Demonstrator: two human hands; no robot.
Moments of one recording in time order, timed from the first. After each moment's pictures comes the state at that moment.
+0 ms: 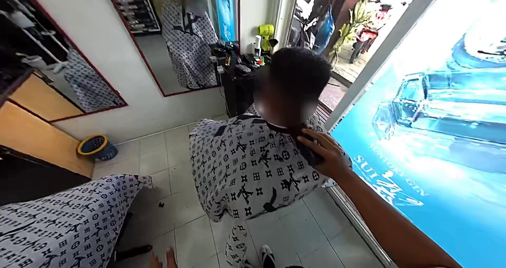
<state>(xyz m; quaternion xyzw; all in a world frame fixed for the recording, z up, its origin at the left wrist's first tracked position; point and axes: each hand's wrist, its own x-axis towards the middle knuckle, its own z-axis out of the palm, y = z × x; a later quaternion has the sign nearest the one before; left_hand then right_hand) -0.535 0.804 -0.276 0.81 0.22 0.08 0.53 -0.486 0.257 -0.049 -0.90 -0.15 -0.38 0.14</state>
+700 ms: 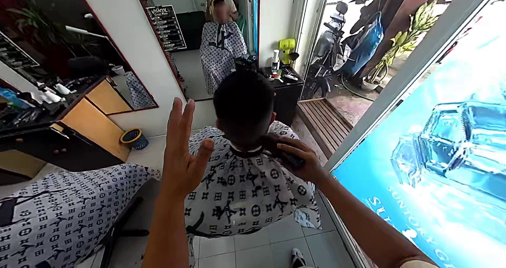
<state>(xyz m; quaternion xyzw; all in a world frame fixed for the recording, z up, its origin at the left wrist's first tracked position) -0.433 0.418 0.076 0.84 -0.28 0.30 0.36 -0.427 0.076 -0.075 -0.79 -0.32 -0.34 0.39</state>
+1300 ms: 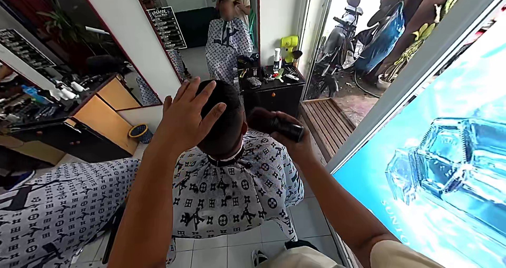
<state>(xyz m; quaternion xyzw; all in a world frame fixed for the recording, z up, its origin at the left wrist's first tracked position) -0.370 0.300 0.147 0.95 -0.22 0.18 0.10 -0.381 0.016 -0.010 -0.64 -0.23 -0.25 0.69</state>
